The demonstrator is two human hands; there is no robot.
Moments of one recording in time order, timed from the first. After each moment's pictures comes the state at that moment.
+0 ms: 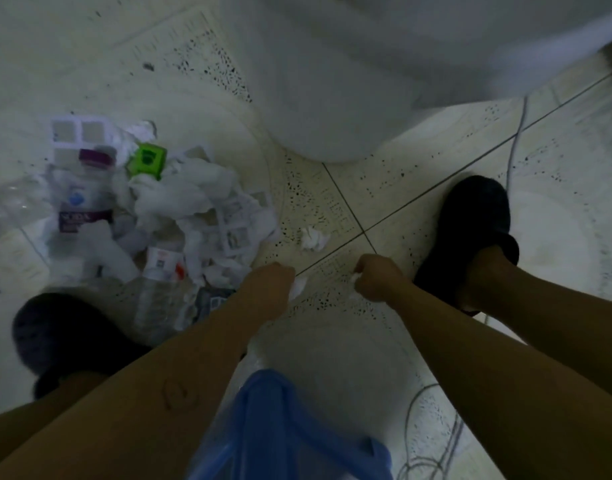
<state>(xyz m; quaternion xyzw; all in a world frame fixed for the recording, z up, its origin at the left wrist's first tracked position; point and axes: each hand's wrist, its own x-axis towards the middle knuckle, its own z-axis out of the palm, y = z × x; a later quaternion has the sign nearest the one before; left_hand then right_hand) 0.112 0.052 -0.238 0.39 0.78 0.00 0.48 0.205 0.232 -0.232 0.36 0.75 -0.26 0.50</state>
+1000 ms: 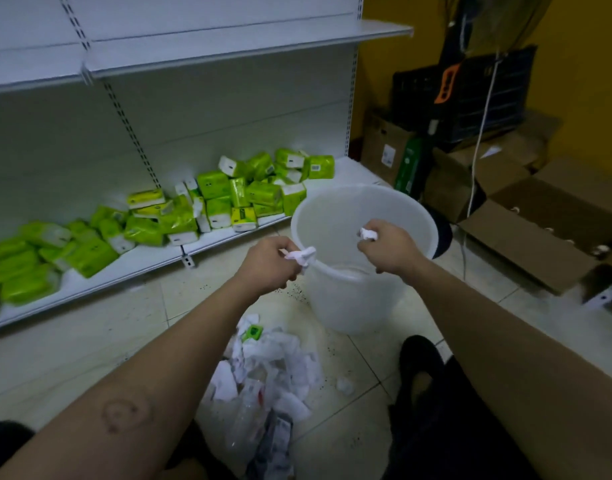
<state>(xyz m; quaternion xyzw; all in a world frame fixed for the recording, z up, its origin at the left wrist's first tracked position) 0.034 0.026 0.165 0.20 0.85 0.43 0.20 0.116 0.233 0.157 0.27 0.89 -0.36 -0.08</state>
